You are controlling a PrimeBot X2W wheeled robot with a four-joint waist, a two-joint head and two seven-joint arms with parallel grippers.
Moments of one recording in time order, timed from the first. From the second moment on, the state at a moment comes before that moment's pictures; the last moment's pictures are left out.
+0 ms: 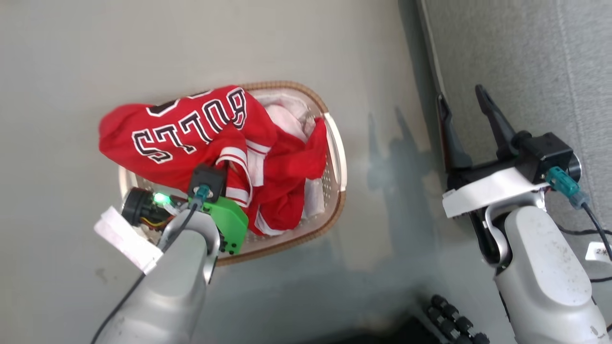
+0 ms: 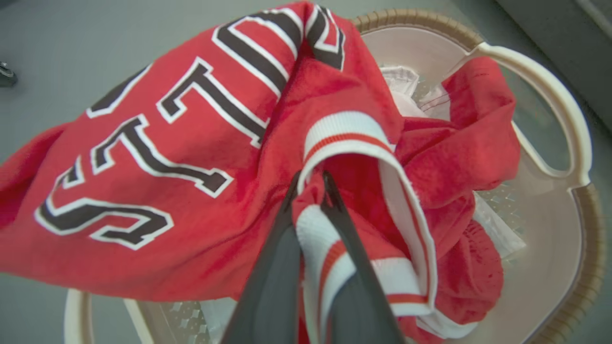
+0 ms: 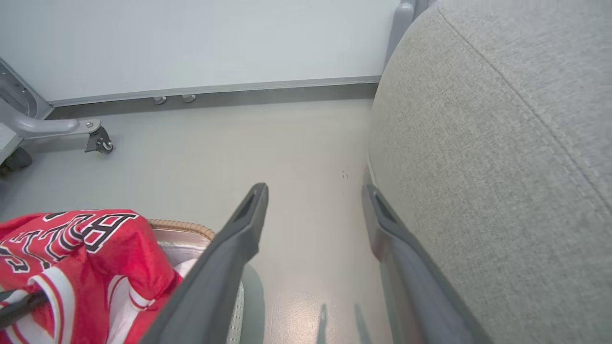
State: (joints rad) left arm -0.70 0.05 -0.49 1.02 -0.16 0.02 -0.26; right arm -0.45 -0.09 0.12 0.25 0.22 0.13 -0.26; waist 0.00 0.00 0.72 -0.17
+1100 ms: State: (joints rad) left arm -0.38 0.05 -0.42 0.61 -0.16 -0.02 -0.26; right arm -0.23 -0.11 0.11 0.31 0.23 0.13 -0.26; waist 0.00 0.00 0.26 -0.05
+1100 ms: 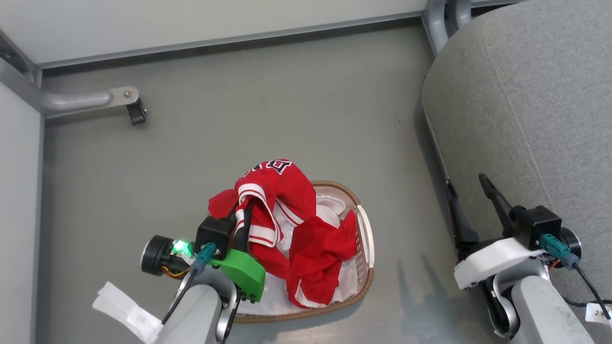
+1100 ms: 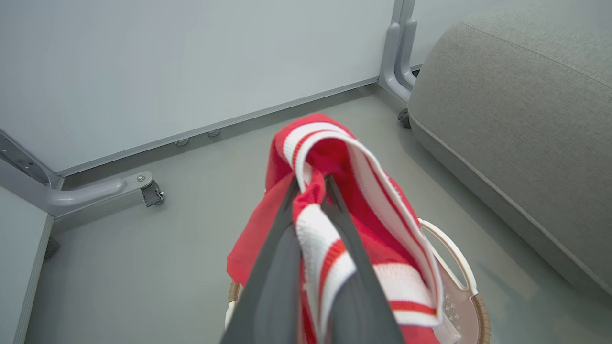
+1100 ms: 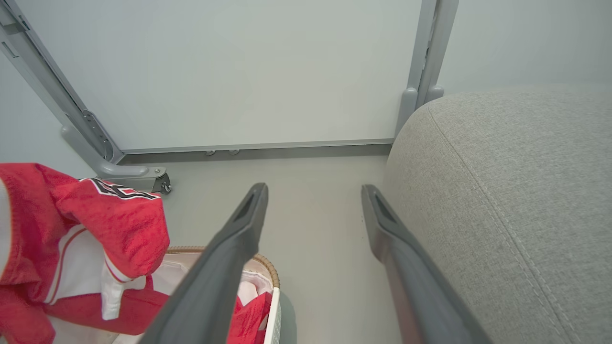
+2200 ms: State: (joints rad) left arm -0.28 0.05 -0.43 0.16 -0.22 -0.05 -0.26; right arm -0.09 -0.08 0.10 0.33 0.22 0.13 -0.26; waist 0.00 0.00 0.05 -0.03
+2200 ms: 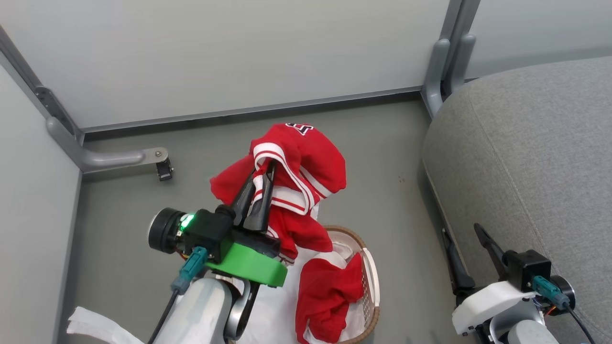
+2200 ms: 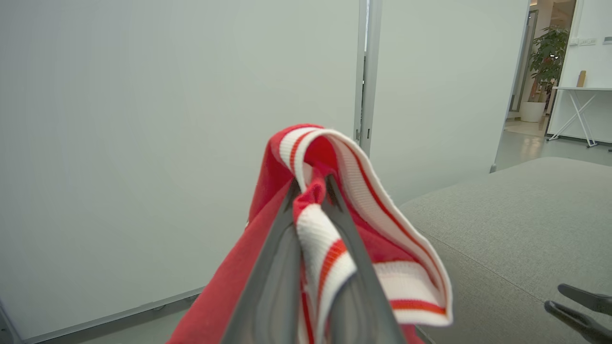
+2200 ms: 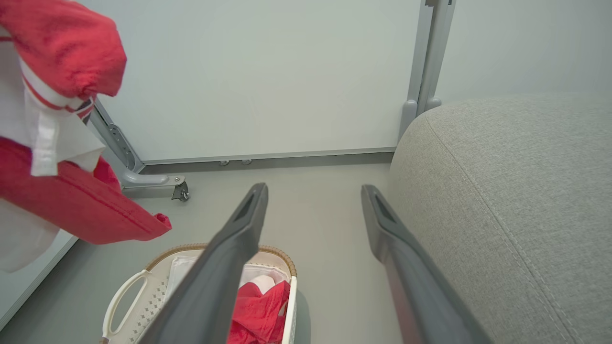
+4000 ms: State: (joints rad) left arm -0.36 0.05 -0.55 0.10 -0.28 -0.03 -0.26; right arm -0.60 -0.07 0.54 0.46 0.07 0.13 -0.26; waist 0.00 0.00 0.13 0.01
